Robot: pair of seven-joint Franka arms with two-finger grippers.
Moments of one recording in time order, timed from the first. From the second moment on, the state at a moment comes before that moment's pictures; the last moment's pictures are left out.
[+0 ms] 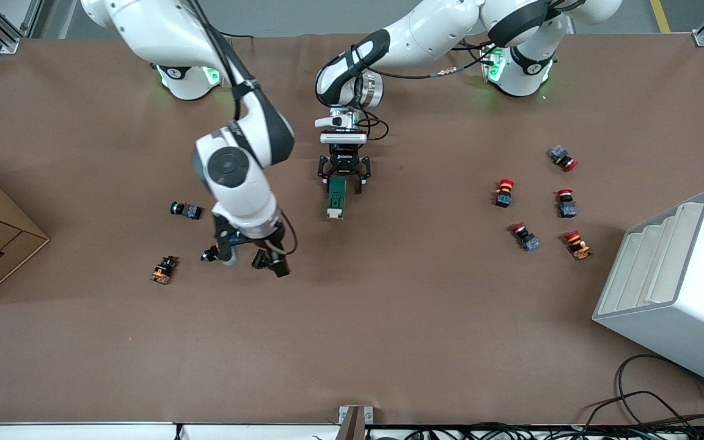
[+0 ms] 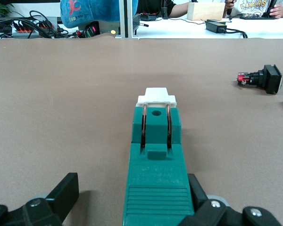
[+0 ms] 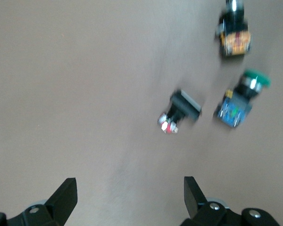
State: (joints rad) left arm -0.78 0.90 -0.51 -1.86 1.94 1.85 -2.56; right arm 0.58 0.49 -0.11 -1.66 0.03 2.29 1.61
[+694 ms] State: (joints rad) left arm -0.78 0.90 -0.50 -1.86 1.94 1.85 -2.56; right arm 0.19 0.27 -0.12 -1.62 0.02 1.80 0.34
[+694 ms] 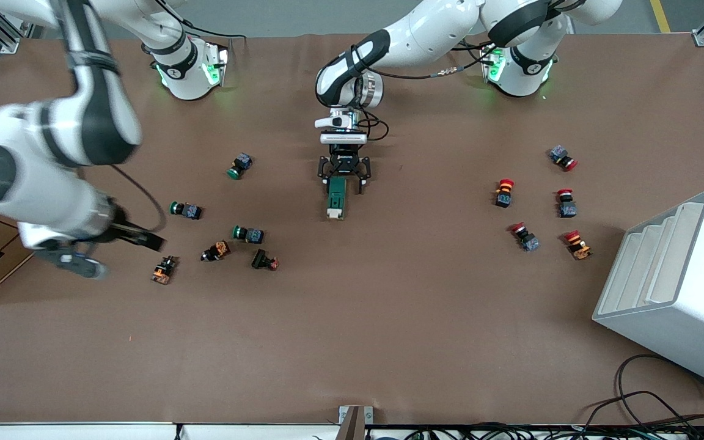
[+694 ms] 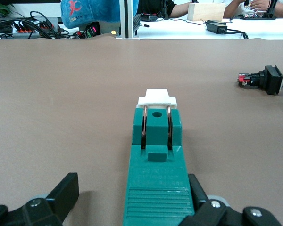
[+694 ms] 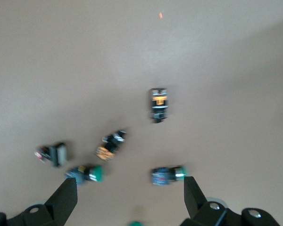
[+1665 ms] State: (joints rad) left arm -0.78 0.90 -0.50 -1.86 1.94 1.85 -2.56; right arm 0.01 0.25 -0.11 -1.27 0.00 1.38 -0.03
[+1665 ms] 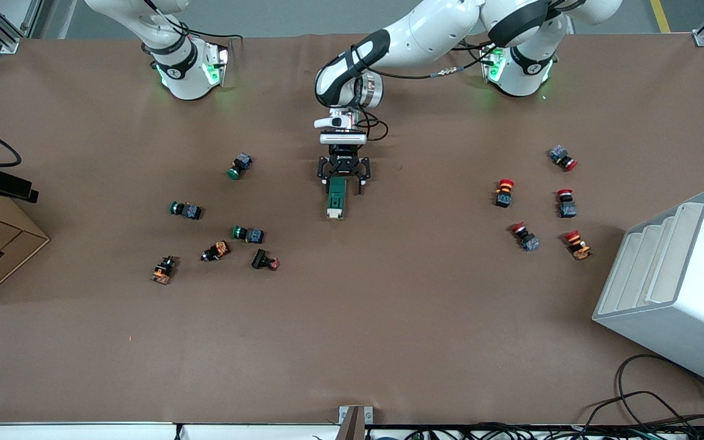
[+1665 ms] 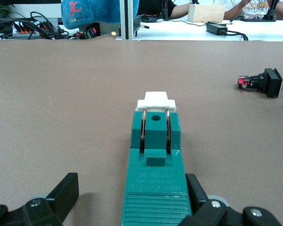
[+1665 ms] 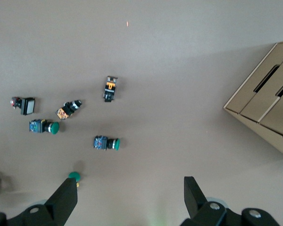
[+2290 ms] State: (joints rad) left arm -0.78 0.87 -0.54 -1.75 1.81 1.85 -2.54; right arm 0.04 0.16 -0.10 -1.28 0.00 1.29 -0.03
